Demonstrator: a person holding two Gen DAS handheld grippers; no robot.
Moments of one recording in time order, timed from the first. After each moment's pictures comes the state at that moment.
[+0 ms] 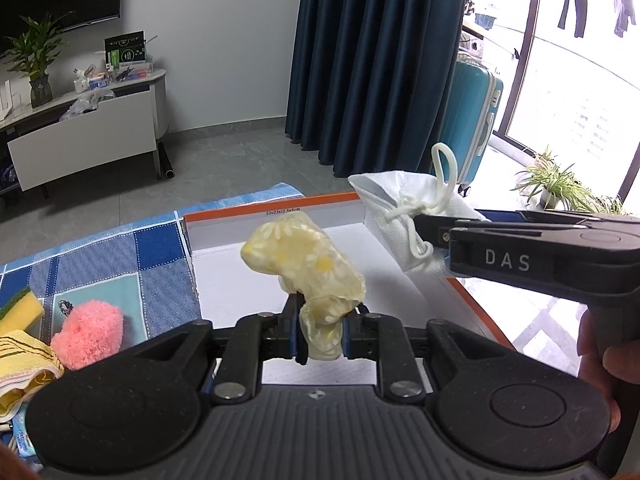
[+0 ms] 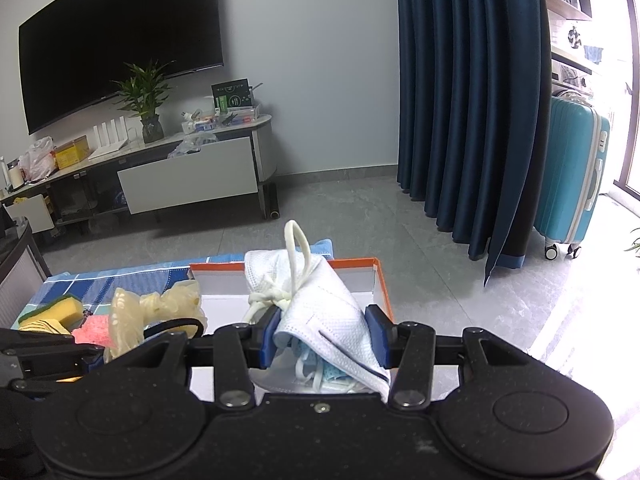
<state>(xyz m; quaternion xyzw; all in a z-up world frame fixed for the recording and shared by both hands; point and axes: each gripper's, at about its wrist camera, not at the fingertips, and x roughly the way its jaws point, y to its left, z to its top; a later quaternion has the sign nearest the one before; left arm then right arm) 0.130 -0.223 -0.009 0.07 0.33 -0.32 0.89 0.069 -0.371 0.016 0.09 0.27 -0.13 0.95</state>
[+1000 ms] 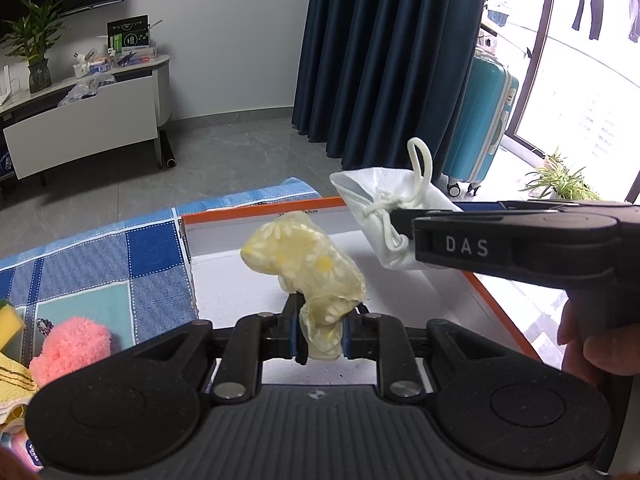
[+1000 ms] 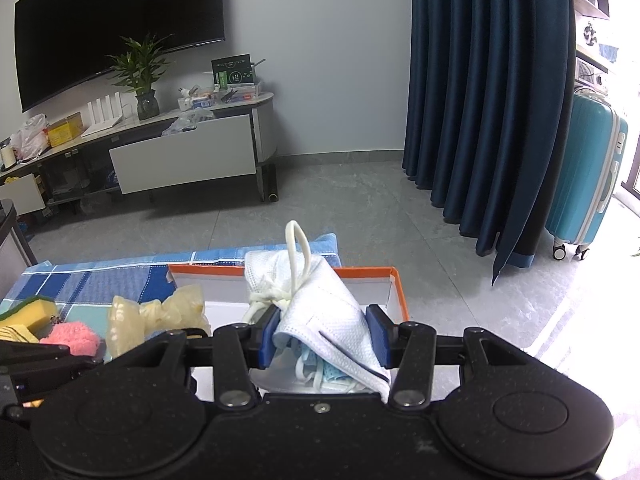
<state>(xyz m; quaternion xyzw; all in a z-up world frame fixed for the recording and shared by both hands) 0.159 -0.233 -0.018 0.06 0.34 -0.32 0.88 0.126 -0.379 -0.002 0.07 0.30 -0.12 0.94</state>
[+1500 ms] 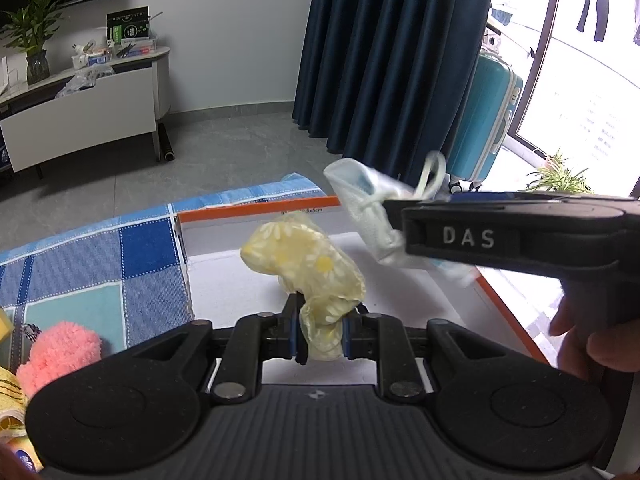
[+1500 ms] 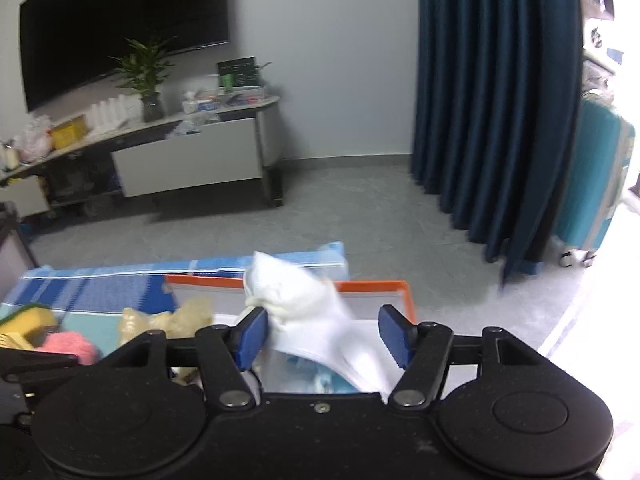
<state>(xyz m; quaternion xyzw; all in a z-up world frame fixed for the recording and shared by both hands) 0.165 -0.240 -0.025 0.05 0.36 -0.32 0.88 0.142 -0.382 -0.004 0.06 0.29 -0.12 0.95</state>
